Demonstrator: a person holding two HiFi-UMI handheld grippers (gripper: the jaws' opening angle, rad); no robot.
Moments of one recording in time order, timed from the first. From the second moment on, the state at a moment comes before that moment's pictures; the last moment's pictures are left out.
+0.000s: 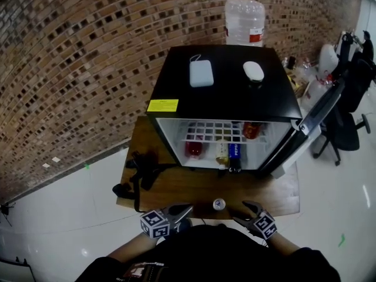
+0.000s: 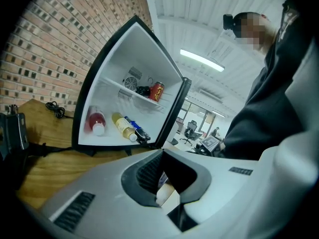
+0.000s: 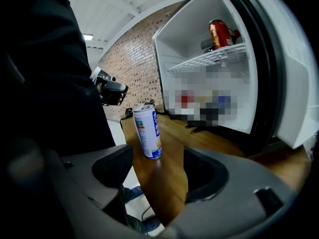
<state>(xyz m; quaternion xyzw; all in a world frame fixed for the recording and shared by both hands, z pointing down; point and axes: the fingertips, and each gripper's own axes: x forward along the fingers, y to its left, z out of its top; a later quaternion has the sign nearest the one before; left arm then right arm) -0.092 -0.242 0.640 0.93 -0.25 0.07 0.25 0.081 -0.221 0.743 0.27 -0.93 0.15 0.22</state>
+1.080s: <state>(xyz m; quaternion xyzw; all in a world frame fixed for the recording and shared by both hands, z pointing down) -0.089 -0.222 0.615 0.92 -0.31 0.02 0.24 0.092 -0.223 0.660 0.23 -0.95 0.19 0.12</state>
